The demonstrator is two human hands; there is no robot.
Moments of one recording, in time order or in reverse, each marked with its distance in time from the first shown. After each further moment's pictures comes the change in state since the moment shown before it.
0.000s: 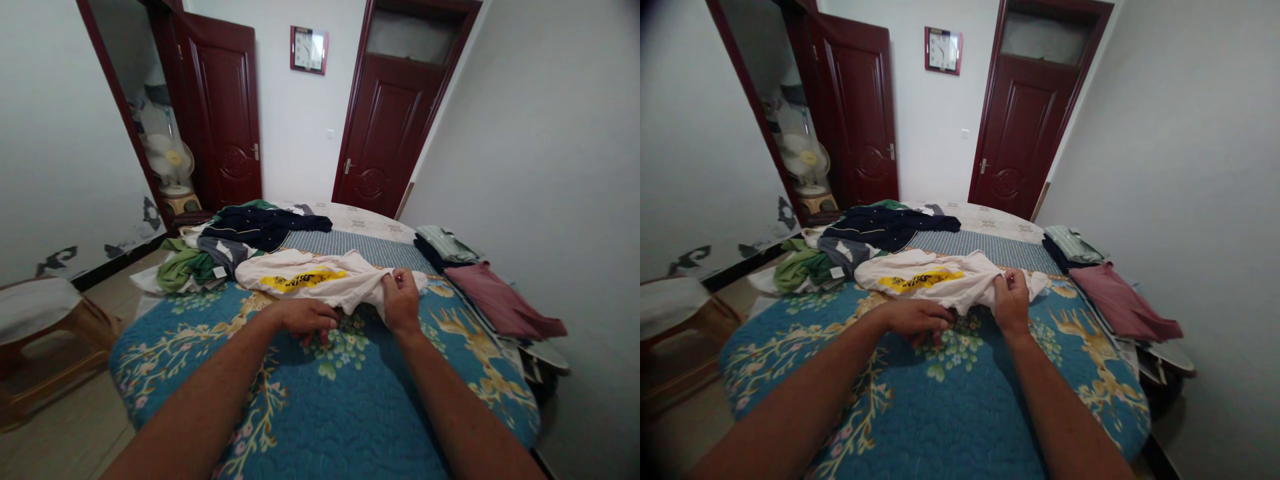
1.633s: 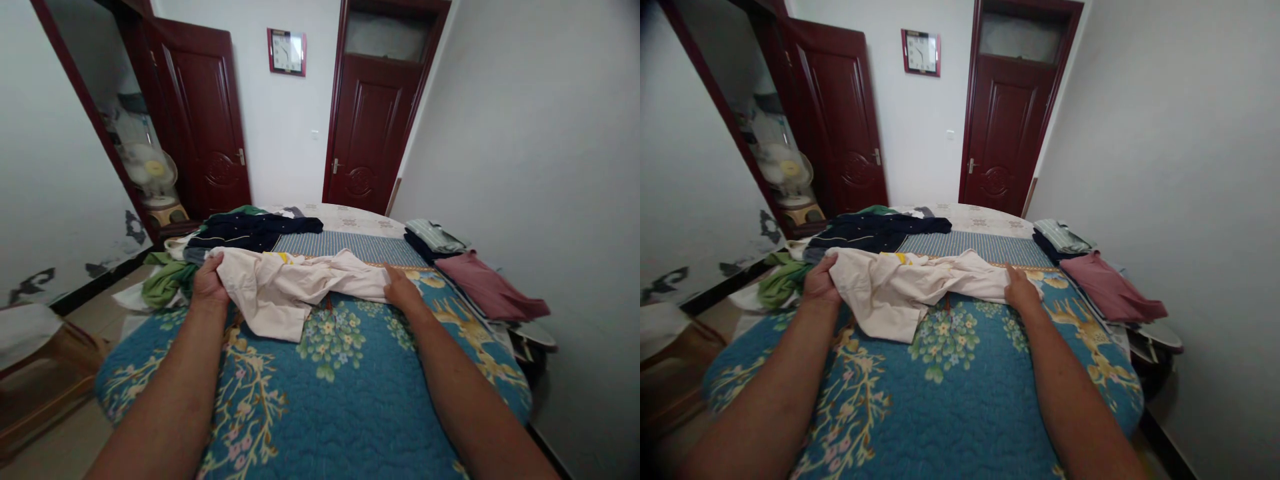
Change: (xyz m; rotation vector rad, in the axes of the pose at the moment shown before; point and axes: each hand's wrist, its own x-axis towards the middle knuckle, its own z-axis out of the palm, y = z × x) left_hand -0.051 -0.086 -0.134 -1.159 1.344 0.670; right_hand 0.066 0.101 -0.054 -1.151 -0.431 -0.026
